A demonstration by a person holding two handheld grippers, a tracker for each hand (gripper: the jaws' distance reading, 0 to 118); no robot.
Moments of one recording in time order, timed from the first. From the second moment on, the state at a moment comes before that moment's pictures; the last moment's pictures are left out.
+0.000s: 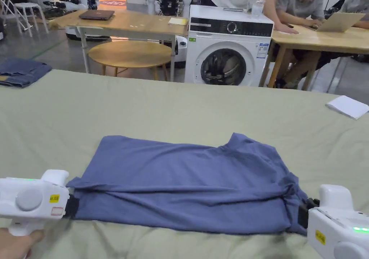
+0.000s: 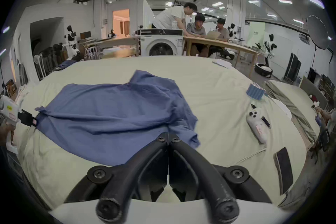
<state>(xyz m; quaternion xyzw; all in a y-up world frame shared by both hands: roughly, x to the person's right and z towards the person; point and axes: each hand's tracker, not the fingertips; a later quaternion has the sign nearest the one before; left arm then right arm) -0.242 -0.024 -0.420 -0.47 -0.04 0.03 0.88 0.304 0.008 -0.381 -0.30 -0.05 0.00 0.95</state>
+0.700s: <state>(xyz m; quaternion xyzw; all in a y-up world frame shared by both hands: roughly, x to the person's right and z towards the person) -0.244 -0.009 -0.406 -0.45 -0.04 0.06 0.89 0.347 -0.065 -0.454 -0.47 -0.02 -0.03 0.88</state>
